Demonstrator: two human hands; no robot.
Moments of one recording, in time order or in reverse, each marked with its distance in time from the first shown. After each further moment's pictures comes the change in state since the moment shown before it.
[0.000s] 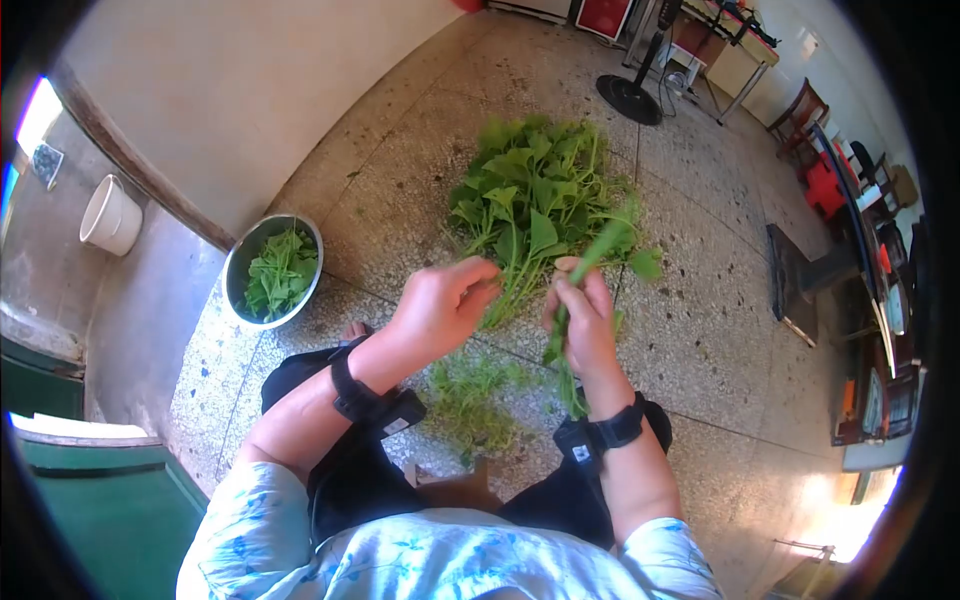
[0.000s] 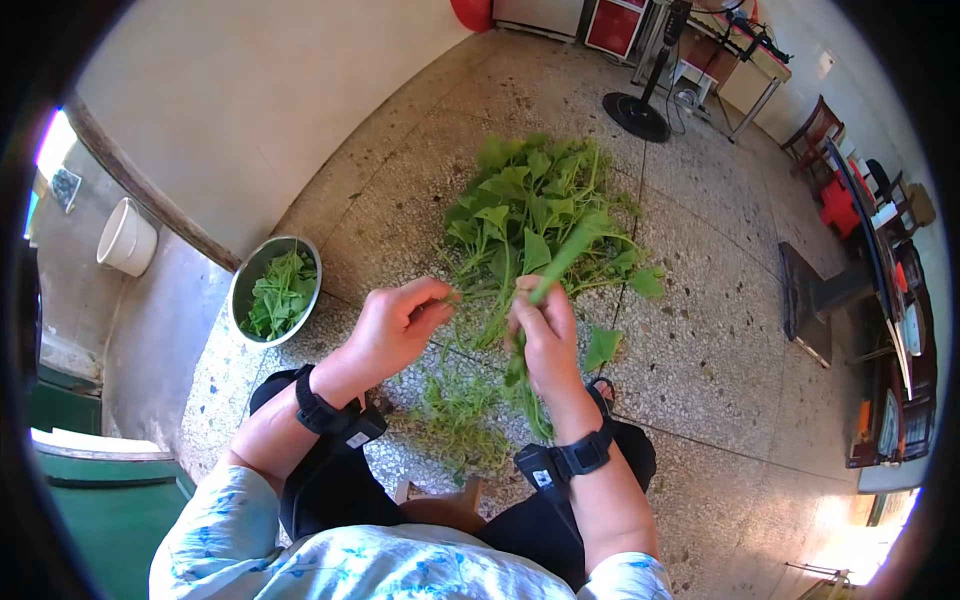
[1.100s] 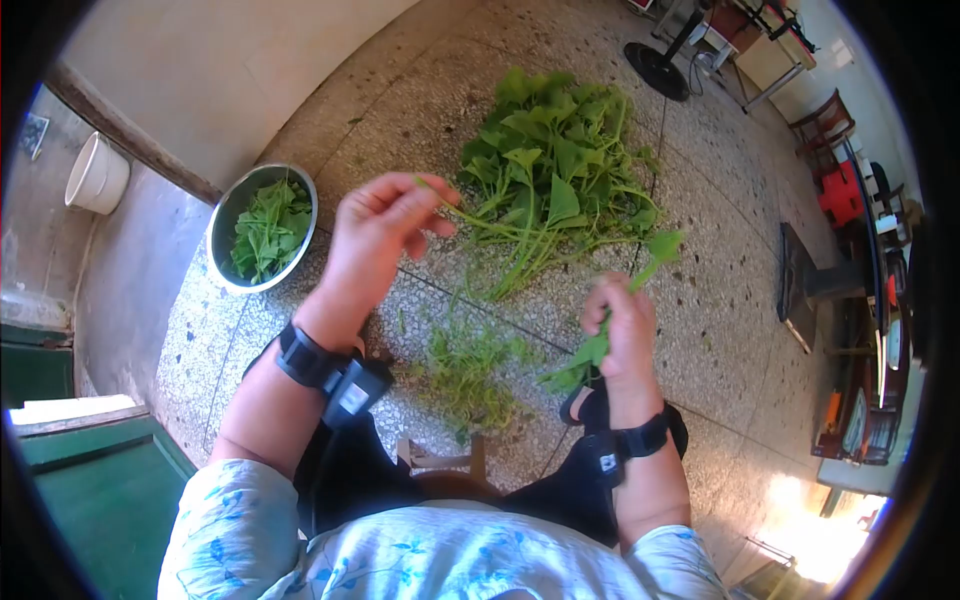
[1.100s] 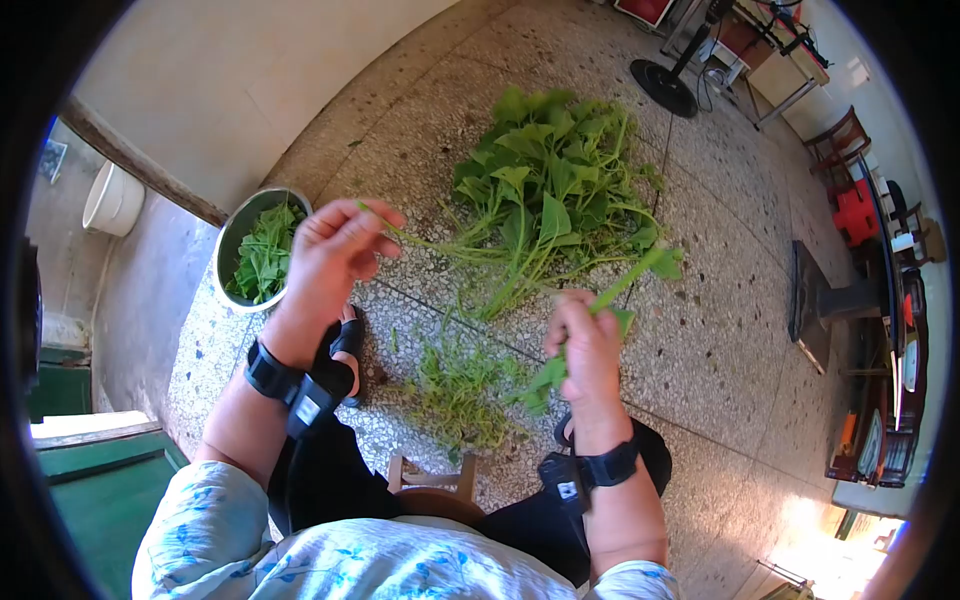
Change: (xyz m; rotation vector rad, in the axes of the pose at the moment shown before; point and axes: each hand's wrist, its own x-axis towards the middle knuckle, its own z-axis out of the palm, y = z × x) left_hand 0.018 -0.061 -0.045 -0.868 0.164 -0.387; right_hand 0.008 0.011 -0.016 -0.119 0.203 0.296
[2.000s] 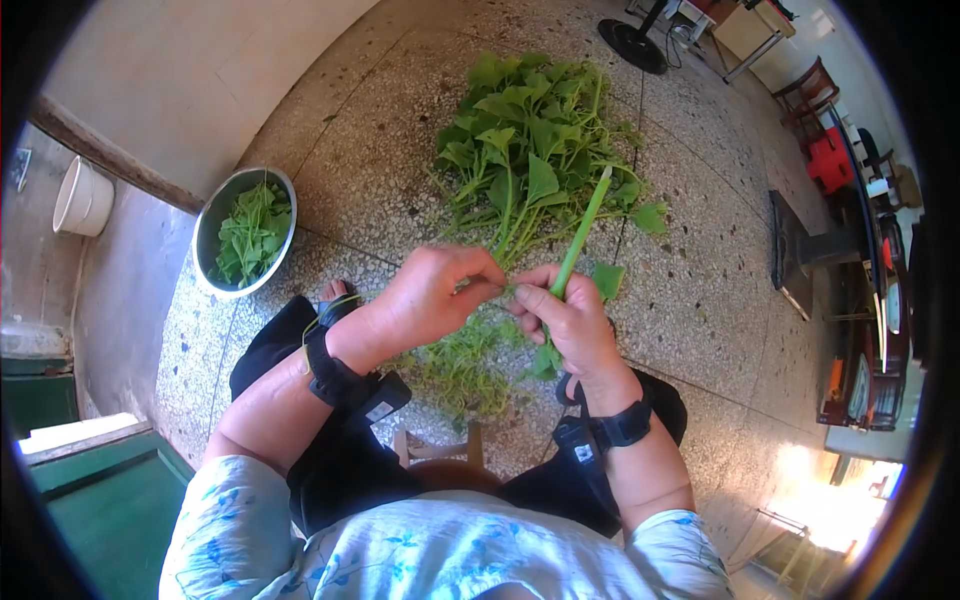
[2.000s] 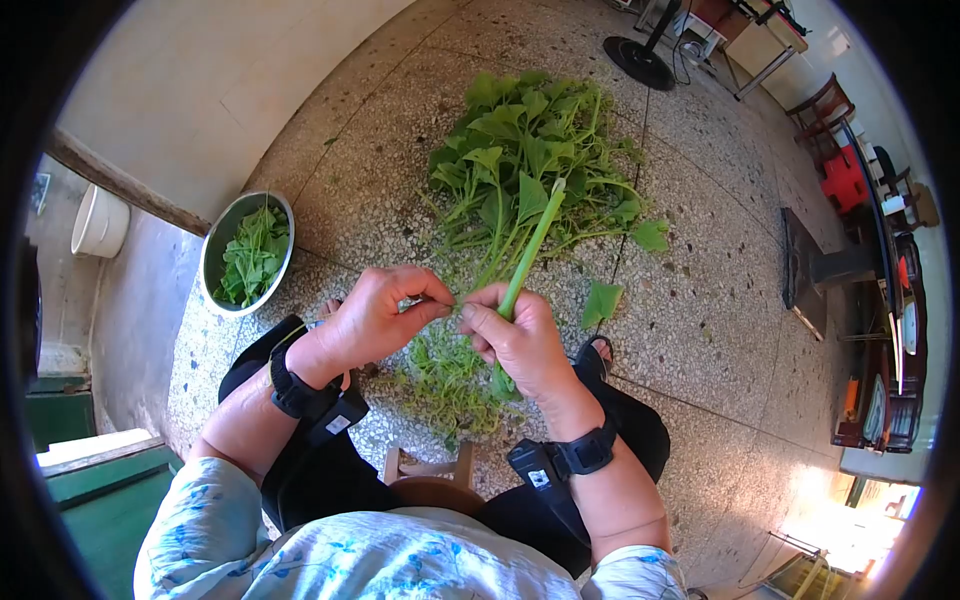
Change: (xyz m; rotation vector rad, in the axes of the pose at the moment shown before) left_hand -0.025 -0.036 0.045 0.799 -0.461 0.276; right_hand -0.022 0.006 0.016 -0.167 -0.346 0.100
